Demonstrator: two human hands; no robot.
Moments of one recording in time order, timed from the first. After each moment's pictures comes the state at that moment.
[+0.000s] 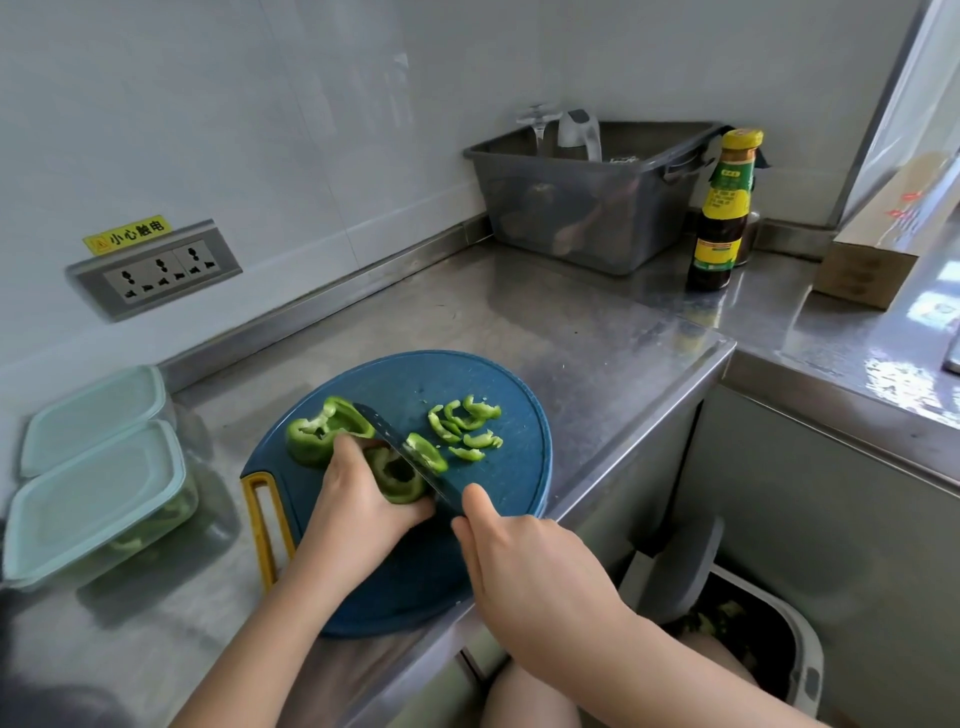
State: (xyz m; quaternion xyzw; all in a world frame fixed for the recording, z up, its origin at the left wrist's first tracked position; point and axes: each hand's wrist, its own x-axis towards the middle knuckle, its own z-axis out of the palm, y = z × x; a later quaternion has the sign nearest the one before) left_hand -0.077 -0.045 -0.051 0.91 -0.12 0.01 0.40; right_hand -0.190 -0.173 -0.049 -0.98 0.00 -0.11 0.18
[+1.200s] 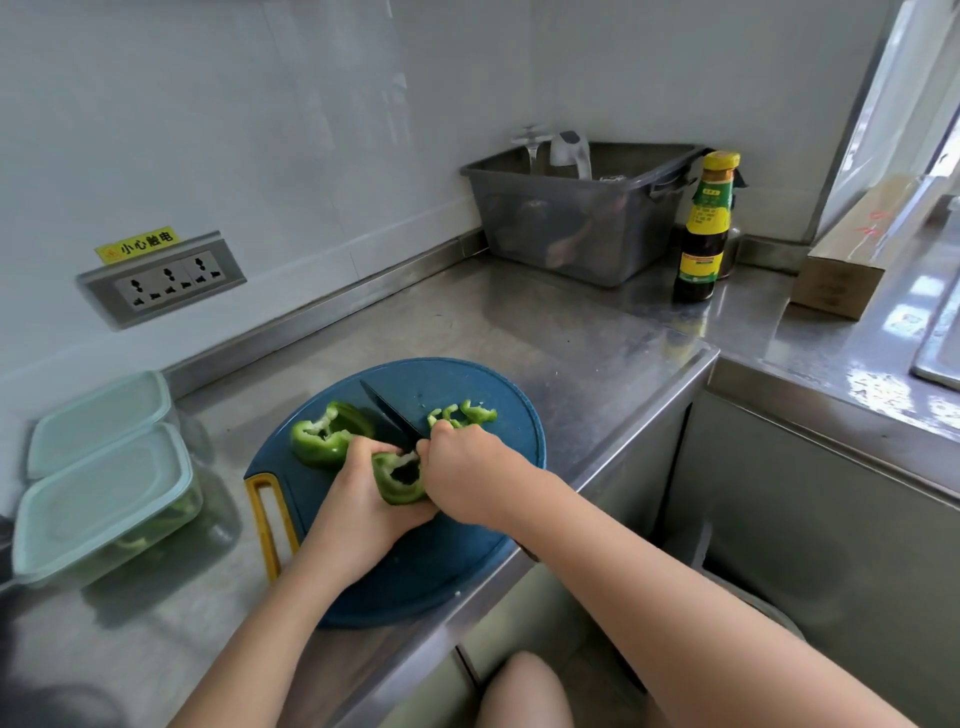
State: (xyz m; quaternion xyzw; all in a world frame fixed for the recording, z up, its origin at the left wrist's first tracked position) left_hand -0.079 -0.039 -0.051 0.89 -0.18 -0.04 0.43; right_hand -0.113 -0.168 -0.015 -0.97 0.02 0.07 0.22
